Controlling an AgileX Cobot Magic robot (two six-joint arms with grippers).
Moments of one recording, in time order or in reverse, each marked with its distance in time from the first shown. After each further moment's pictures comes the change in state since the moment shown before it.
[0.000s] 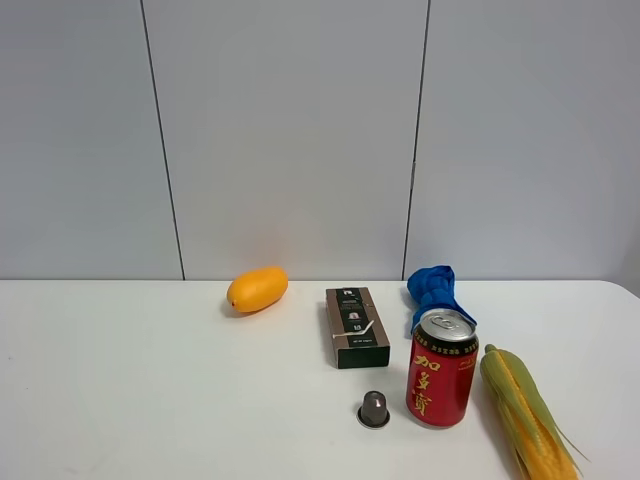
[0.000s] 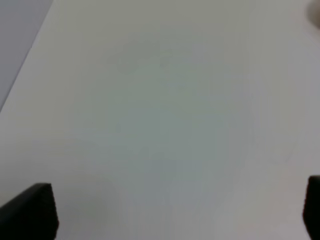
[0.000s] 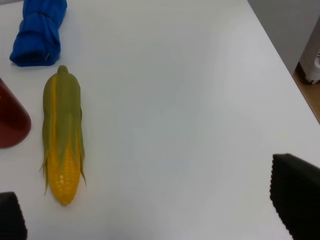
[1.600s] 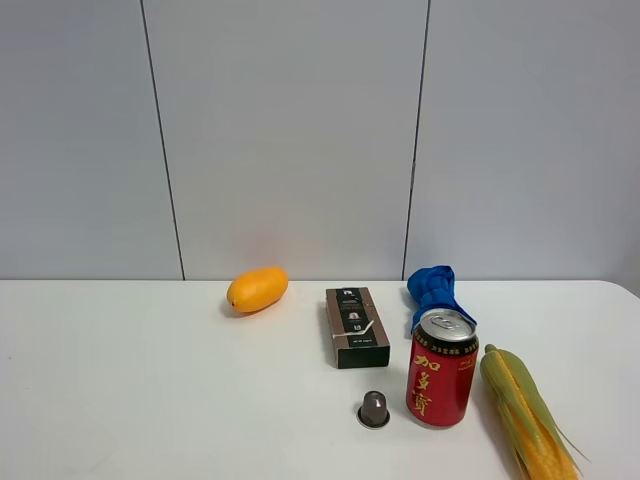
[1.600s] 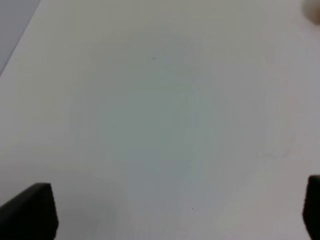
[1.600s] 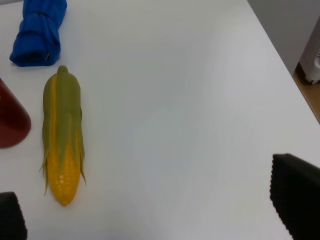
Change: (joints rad) left arm 0.000 -0.088 0.114 -0.017 -0.047 0.005; right arm 0.000 0.000 0.000 0.000 0.000 0.000
